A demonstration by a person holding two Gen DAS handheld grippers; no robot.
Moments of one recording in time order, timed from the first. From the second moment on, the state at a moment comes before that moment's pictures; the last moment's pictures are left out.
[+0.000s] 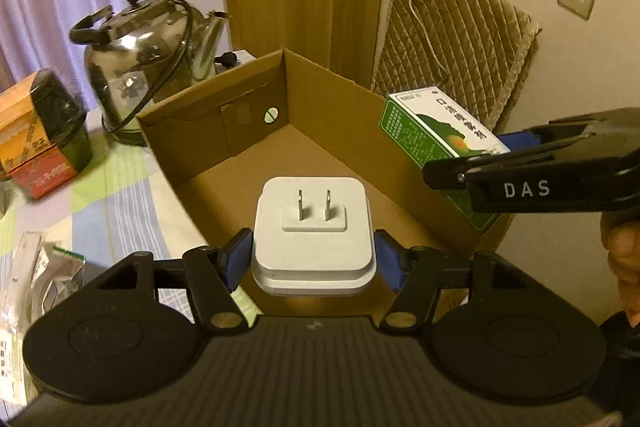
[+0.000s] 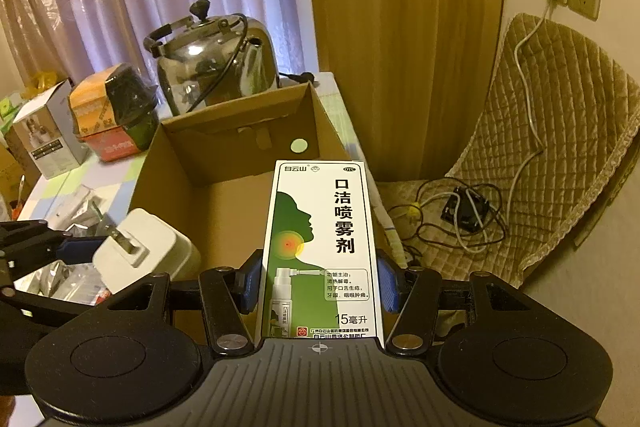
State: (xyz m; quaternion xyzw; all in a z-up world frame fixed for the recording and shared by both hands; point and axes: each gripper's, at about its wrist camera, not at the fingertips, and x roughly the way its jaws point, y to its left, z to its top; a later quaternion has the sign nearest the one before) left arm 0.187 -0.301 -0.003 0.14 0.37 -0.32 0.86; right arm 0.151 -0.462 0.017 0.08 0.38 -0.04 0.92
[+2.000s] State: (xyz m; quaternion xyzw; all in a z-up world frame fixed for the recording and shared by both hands) left arm 0.141 -0.154 0.014 0.07 0.38 -0.21 0.90; right arm 0.142 -0.404 0.028 0.06 0.37 0.01 0.93
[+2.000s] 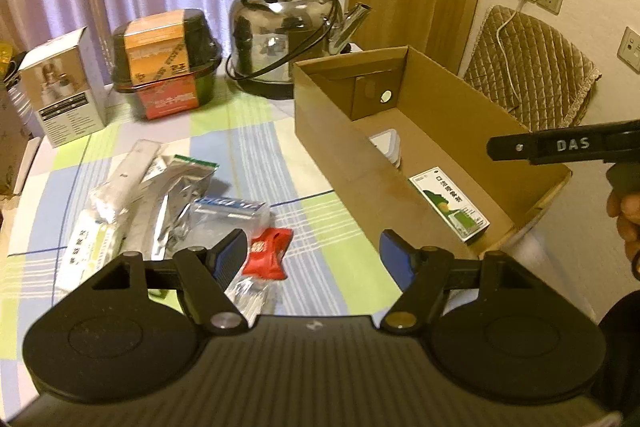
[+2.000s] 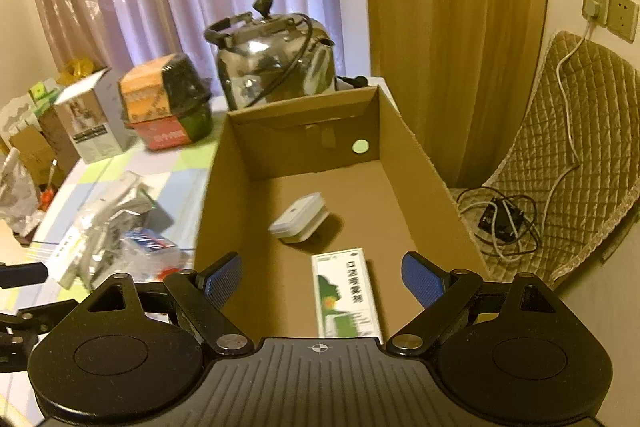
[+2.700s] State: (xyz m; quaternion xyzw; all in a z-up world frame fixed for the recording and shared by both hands) left arm 0.061 -0.031 0.018 0.02 0.40 -0.10 0.91; right arm 0.063 -0.285 0.052 0.07 0.36 0.12 0.92
